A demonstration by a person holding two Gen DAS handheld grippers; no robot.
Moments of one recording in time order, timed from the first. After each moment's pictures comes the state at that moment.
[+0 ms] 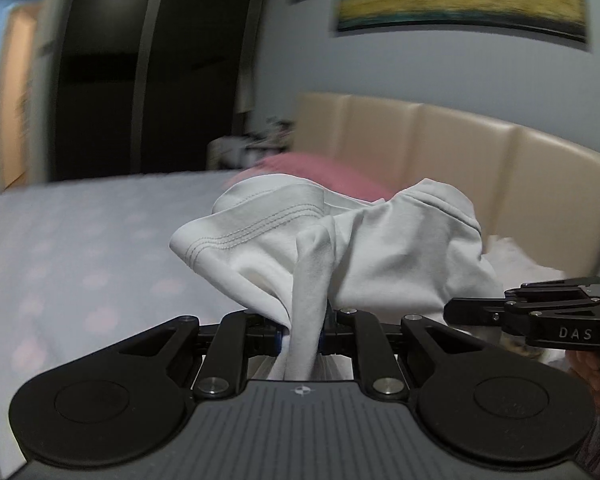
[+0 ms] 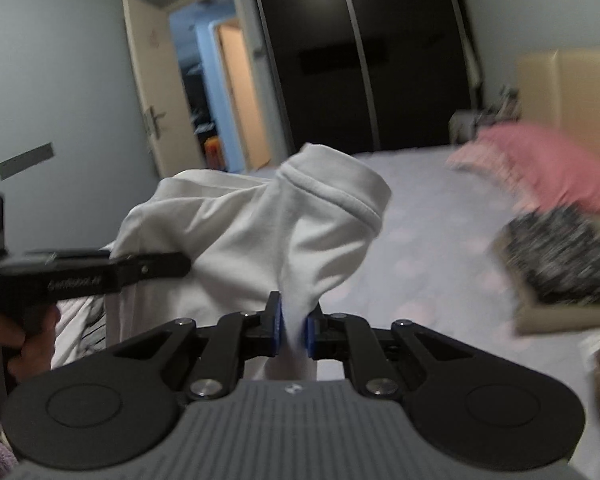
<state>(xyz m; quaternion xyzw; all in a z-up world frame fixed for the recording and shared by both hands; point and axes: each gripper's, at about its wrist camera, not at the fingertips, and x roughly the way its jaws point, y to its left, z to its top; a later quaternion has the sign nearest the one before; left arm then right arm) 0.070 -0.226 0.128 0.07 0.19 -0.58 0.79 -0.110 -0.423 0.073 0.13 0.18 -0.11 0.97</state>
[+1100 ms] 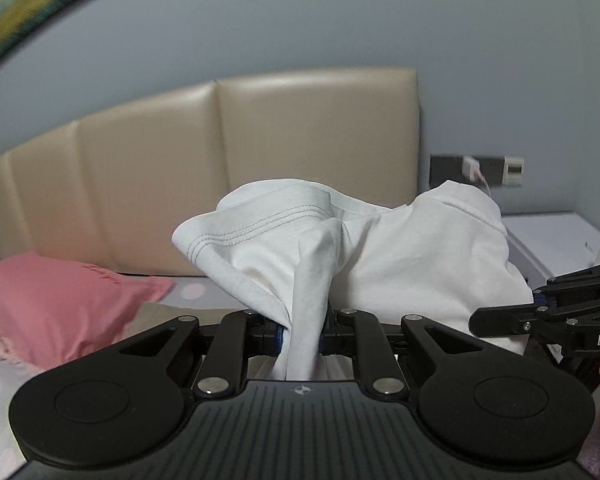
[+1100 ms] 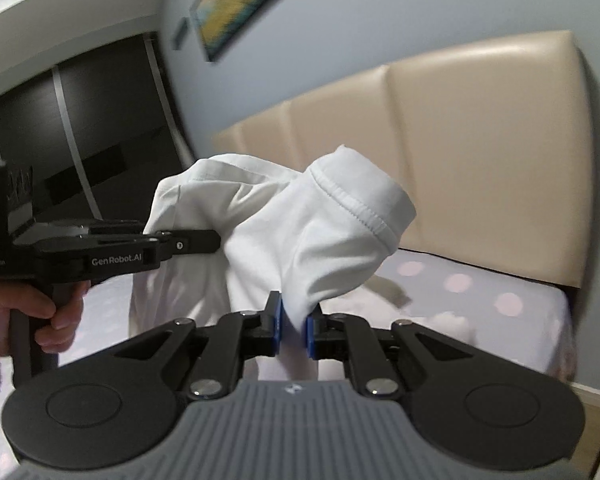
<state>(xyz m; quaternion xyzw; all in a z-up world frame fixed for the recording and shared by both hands) -0.141 -0.649 0.175 0.23 0.08 -0.84 0.49 -0.327 -0.613 0.169 0.23 0.07 -0.50 0.84</state>
